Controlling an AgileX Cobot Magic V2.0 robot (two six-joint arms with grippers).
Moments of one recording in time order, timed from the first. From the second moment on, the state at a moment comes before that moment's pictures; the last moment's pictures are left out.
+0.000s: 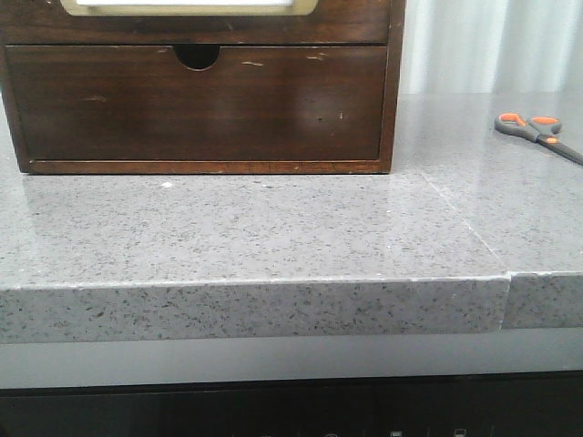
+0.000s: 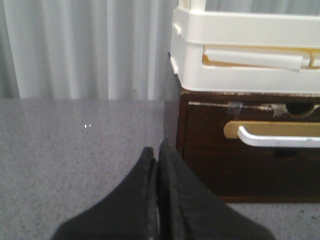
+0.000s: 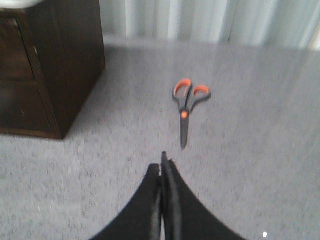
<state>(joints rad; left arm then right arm) -0.02 0.40 -0.71 -0.06 0.53 0.02 0.05 0.46 -0.63 0.03 0.54 -0.02</state>
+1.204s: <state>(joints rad) -0.02 0.67 -0.71 -0.23 0.63 0.02 0.05 0.70 -0.63 0.02 0.60 -0.08</state>
